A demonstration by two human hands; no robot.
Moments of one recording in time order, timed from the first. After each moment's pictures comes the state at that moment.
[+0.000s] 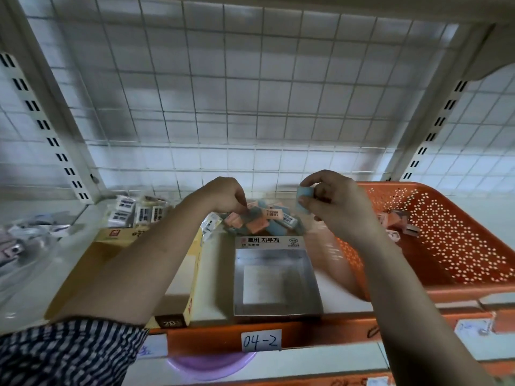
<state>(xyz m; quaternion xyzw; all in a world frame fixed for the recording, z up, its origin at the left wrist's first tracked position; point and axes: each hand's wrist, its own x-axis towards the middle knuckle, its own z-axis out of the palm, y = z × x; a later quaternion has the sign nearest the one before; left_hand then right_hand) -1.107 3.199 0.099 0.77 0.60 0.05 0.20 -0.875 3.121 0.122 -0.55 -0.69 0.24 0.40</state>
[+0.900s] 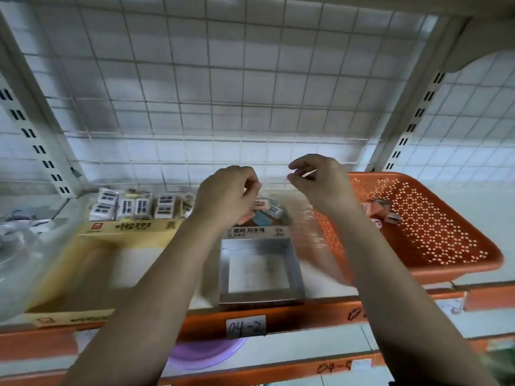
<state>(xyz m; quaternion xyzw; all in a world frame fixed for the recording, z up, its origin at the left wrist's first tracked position) -1.065 3.127 0.108 0.76 0.57 0.31 0.05 -0.874 3.147 0.120 -0.57 -0.69 0.16 0.41</state>
